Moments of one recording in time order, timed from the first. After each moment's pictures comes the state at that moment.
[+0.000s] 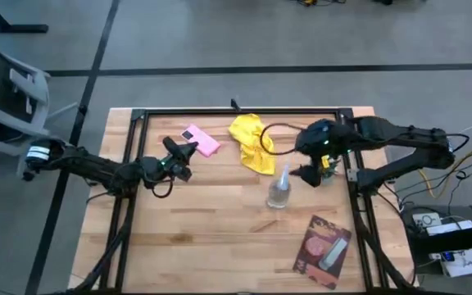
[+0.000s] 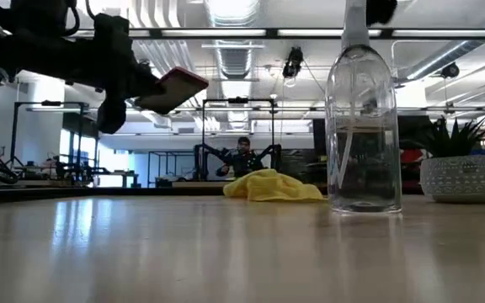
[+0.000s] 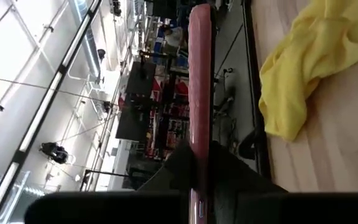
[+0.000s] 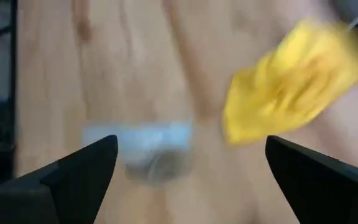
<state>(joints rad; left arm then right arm) -0.07 1.01 0.24 0.78 -0.79 1.32 -0.04 1.18 1.43 -1.03 0.06 0.19</state>
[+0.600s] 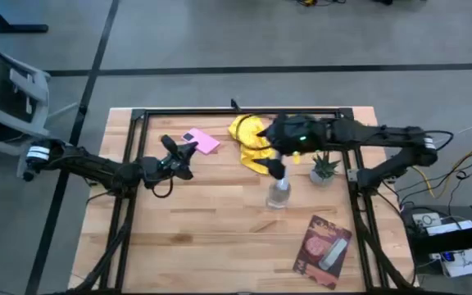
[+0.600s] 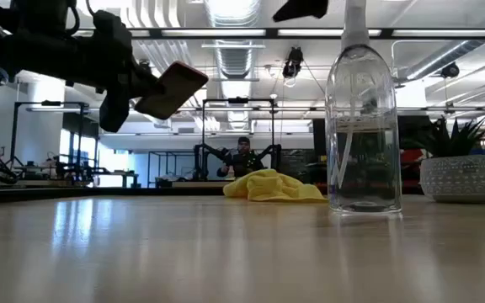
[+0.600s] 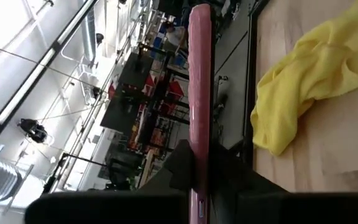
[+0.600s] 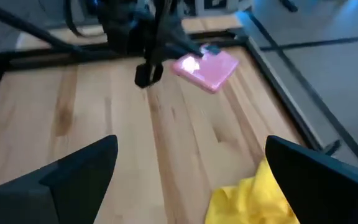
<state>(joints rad) -0.07 1.01 0.24 0.78 -0.80 1.14 -0.04 1.44 1.47 -0.59 0.10 0.07</state>
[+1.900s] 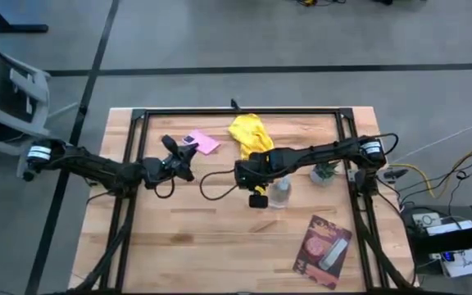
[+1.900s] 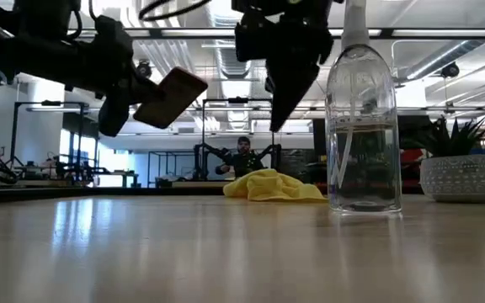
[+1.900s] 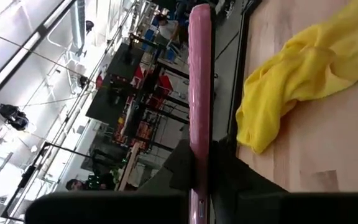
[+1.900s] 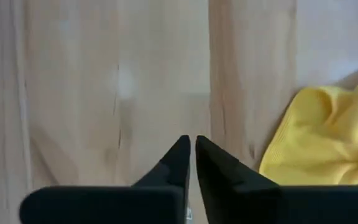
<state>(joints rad) -0.07 1.03 0.24 0.74 -0.80 1.03 0.05 1.89 1.55 -0.91 0.03 0.07</state>
